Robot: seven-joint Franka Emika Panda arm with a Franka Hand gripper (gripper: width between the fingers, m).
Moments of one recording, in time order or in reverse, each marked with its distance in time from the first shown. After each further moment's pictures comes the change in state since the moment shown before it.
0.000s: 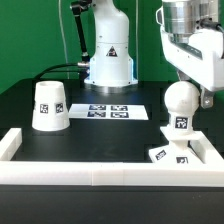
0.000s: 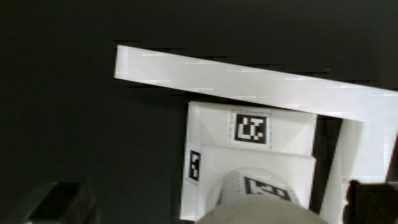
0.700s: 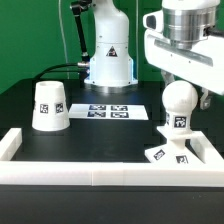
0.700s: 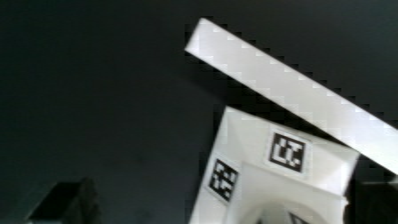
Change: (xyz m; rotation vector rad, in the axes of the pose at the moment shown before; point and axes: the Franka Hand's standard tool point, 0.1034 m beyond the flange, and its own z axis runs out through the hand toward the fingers) arm 0.008 0.031 0.015 -0.112 0.024 -0.354
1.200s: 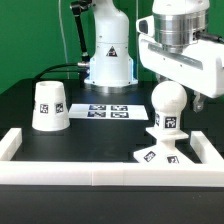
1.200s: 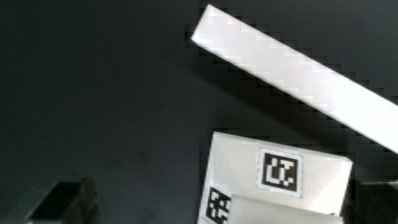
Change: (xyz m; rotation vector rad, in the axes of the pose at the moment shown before) arm 0.008 0.001 0.000 0.023 -0.004 0.005
